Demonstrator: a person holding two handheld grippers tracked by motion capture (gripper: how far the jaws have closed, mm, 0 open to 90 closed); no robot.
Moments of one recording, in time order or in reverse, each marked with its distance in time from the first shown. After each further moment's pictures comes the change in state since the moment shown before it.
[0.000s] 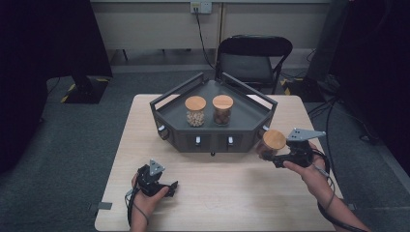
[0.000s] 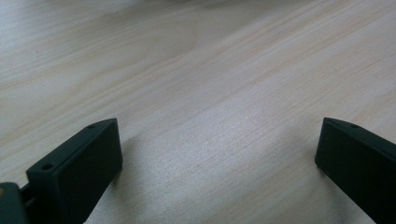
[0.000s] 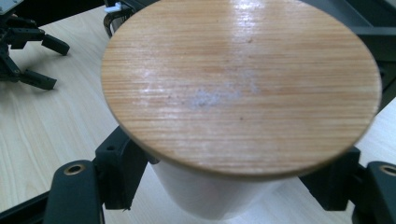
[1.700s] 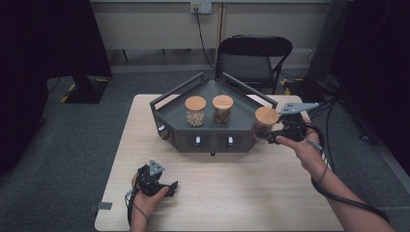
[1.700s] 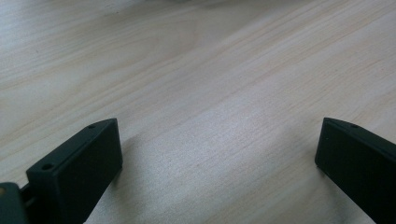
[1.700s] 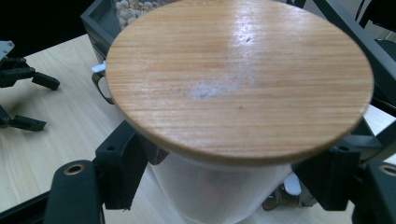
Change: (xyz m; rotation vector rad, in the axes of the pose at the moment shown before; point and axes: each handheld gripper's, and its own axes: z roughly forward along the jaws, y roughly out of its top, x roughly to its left) left arm 0.000 0.000 0.000 0.000 0.000 -0.002; right arm -0.010 0.074 0.010 0.007 -0.020 -0.017
